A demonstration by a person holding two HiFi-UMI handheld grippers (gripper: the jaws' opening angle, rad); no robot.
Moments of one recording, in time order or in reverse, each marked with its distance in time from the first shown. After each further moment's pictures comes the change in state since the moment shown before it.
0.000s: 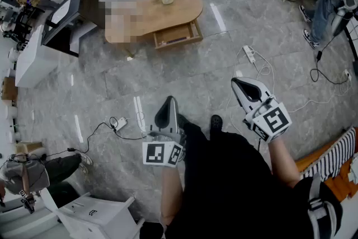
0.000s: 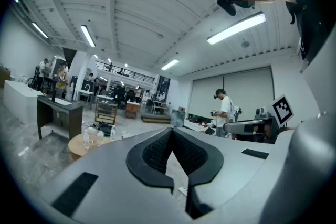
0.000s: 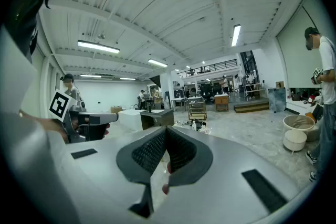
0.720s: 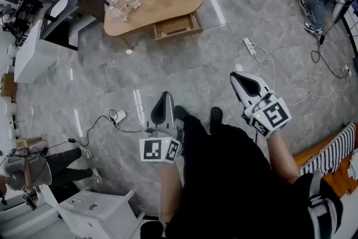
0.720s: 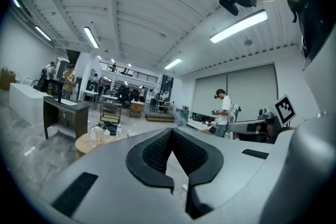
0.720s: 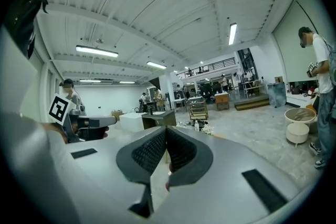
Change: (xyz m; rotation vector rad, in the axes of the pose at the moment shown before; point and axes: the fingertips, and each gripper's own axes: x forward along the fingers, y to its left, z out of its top) left arm -0.028 0.015 -0.003 0.006 0.013 0.043; right arm -0.001 0.023 -0.006 0.054 -0.024 0.010
